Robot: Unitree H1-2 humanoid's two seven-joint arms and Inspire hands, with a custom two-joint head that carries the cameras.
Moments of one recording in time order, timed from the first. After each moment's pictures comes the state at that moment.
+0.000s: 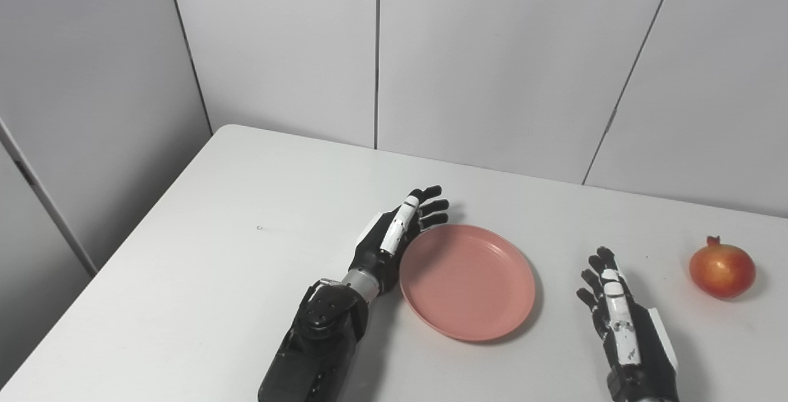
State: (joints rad) left arm -0.37 -0.01 -0.04 0.19 -0.21 0.26 -0.09; right arm -0.09 0.01 0.05 -0.22 0.02 0.27 0.05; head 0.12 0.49
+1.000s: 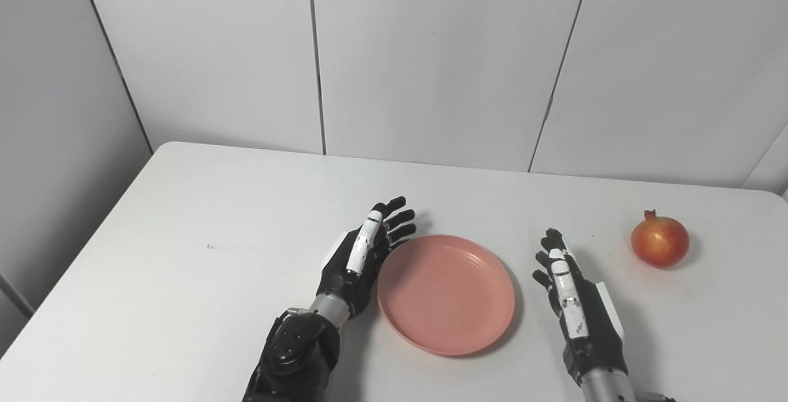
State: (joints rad) left arm -0.30 -0.05 -0.02 0.10 -0.22 0.28 -0.09; right arm -0.11 0.03 0.06 -0.22 -0.06 0.27 0.00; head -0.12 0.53
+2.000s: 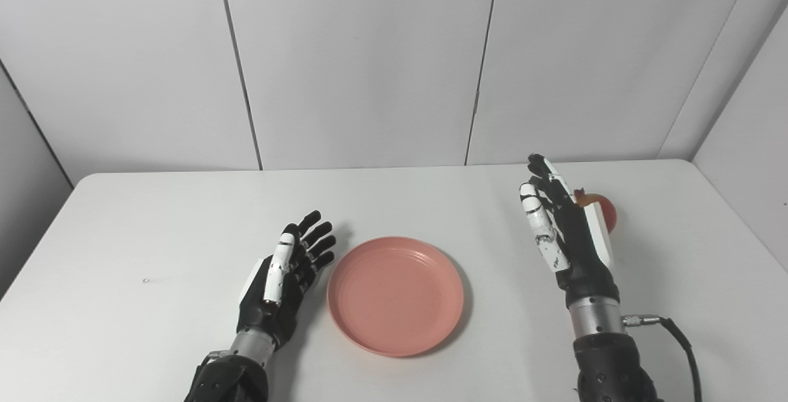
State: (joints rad) left arm -0.24 -0.02 0.03 0.03 -0.26 0.26 -0.14; right arm -0.21 -0.06 0.04 -0.34 -0.43 0.27 -0.08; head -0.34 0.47
